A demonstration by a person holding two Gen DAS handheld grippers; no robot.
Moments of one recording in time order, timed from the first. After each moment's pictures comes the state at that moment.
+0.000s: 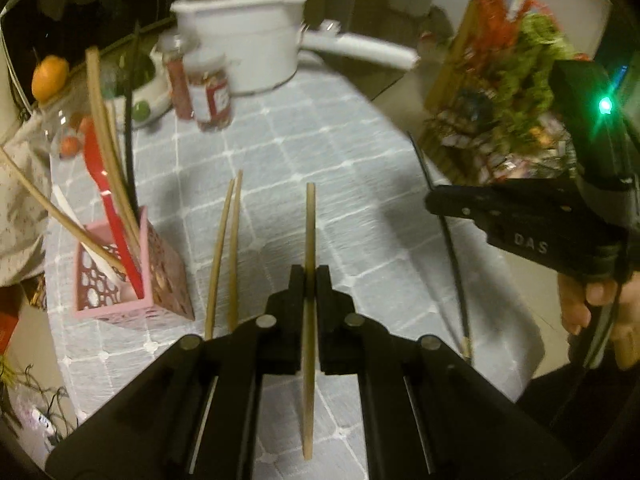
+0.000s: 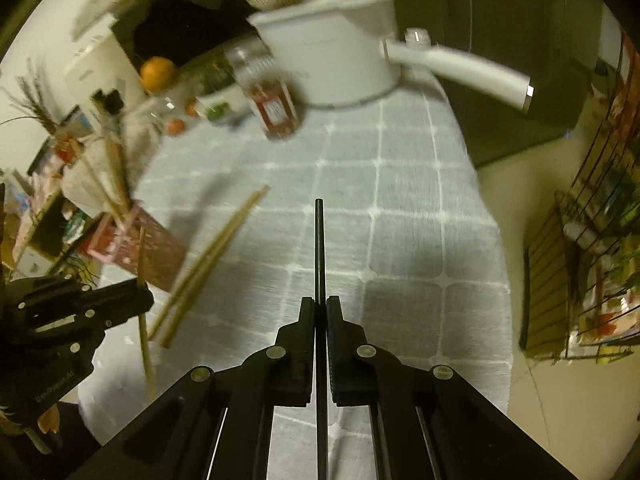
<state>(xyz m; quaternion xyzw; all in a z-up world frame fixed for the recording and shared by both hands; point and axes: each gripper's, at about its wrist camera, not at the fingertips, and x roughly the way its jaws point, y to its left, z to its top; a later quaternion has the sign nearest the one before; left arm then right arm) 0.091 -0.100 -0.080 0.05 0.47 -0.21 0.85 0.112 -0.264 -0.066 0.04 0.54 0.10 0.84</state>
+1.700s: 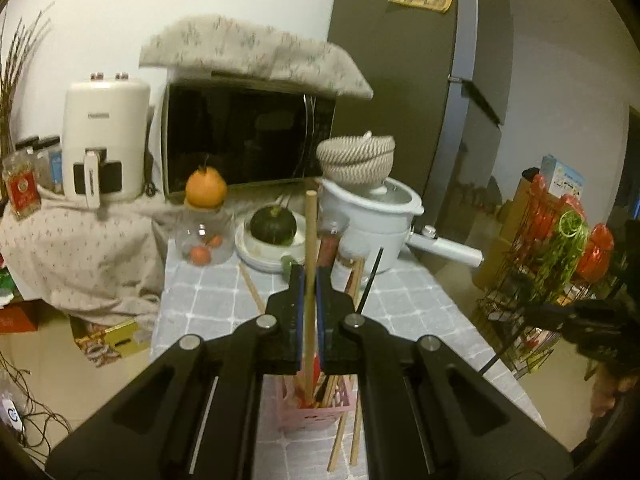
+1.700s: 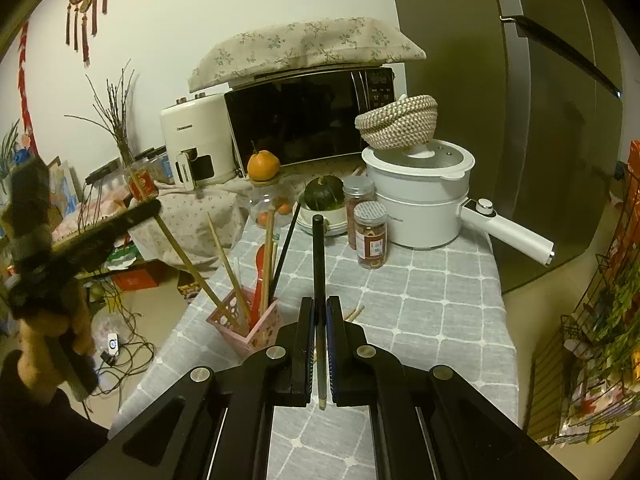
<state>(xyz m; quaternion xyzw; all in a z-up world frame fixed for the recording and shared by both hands) 0.083 0.057 -0.003 -0.07 0.23 -0.09 0.97 0.068 -0.173 0.047 0.00 0.36 0.17 0.92</state>
